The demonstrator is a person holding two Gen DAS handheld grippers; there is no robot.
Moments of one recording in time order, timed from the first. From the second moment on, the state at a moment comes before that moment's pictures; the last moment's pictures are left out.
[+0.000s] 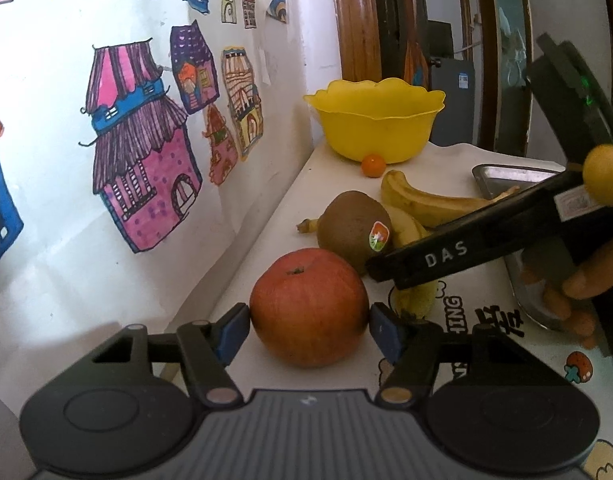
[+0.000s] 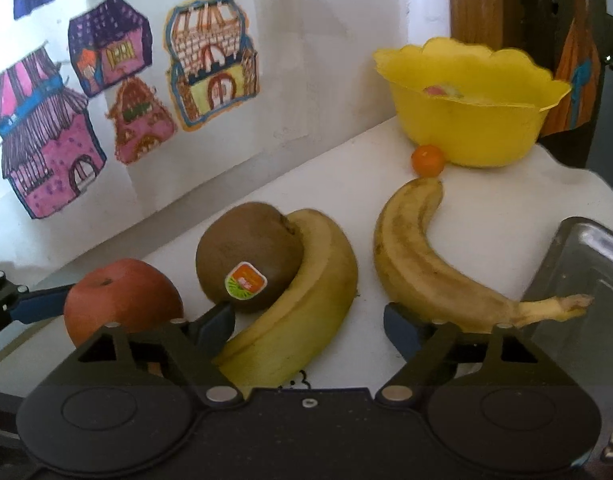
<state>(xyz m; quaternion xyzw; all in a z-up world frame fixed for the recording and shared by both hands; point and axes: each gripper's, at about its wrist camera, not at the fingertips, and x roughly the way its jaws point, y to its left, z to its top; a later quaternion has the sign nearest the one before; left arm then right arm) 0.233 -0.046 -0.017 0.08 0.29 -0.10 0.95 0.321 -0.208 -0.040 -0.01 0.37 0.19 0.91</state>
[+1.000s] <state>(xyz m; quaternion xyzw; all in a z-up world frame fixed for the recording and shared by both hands) 0.130 -0.010 -0.011 0.08 0.29 -0.11 0.95 0.191 -0.204 -0.031 -0.02 0.37 0.24 0.89</state>
